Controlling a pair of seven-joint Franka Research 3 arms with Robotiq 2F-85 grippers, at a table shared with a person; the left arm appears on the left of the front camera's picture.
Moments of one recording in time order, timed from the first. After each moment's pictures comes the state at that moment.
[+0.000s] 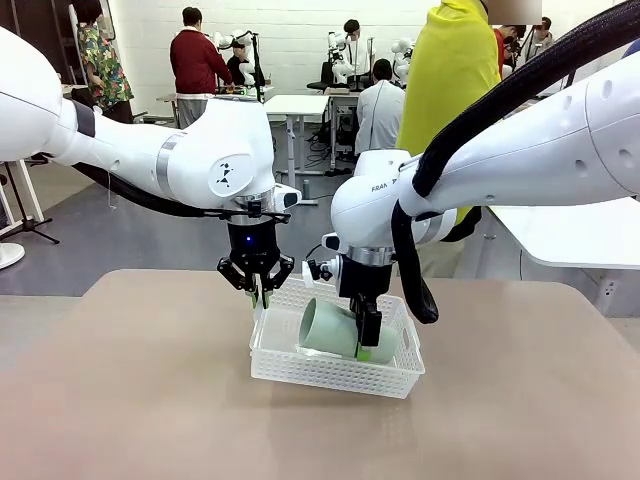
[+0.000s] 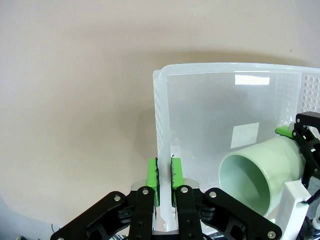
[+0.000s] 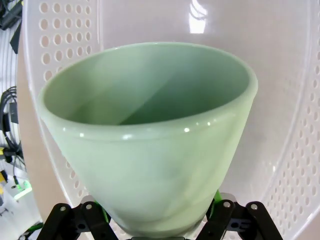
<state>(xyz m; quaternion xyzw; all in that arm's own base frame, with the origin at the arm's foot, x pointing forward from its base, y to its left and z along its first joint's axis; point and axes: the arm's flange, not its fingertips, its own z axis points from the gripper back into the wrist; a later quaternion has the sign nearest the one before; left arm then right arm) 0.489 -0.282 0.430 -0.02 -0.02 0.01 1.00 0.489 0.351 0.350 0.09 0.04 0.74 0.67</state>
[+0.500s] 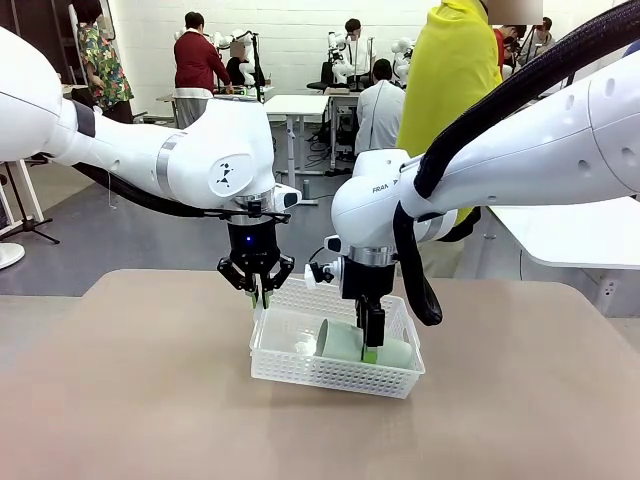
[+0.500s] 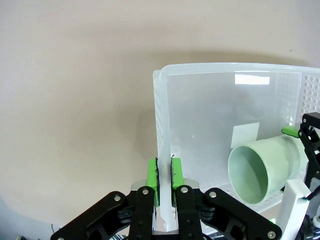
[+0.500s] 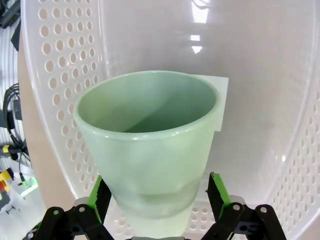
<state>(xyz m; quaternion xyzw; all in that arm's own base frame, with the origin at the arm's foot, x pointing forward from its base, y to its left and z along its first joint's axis) 0.489 -0.282 0.430 -0.02 -0.02 0.01 1.00 0.484 0.347 0.351 0.09 0.06 0.73 0.68</state>
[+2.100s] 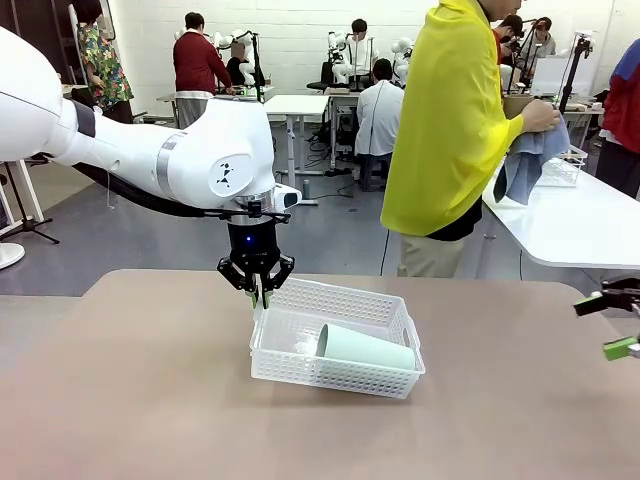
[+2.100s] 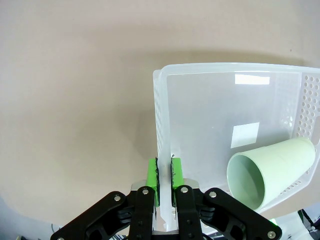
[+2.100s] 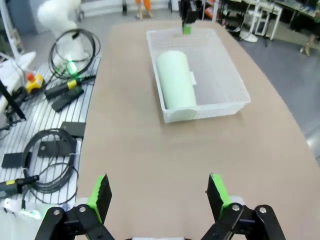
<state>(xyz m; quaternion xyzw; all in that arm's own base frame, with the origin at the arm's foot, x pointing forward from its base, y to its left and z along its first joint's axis) 0.490 -0.282 0.429 -0.02 -0.02 0.01 1.00 0.347 -0.086 0.410 0.33 -0.37 0.58 0.65</state>
